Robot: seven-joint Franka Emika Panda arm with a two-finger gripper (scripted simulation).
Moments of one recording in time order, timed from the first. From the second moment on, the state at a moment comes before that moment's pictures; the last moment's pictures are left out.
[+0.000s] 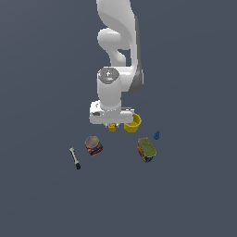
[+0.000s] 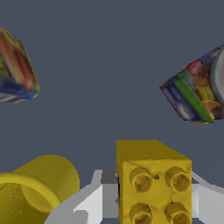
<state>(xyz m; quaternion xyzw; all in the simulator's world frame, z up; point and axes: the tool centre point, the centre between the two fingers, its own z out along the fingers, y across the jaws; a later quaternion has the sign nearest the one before) -0.050 -0.033 0.106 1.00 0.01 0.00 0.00</state>
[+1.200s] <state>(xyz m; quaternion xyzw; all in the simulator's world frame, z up) -0.007 0.054 0.334 1.00 0.01 0.00 0.00</state>
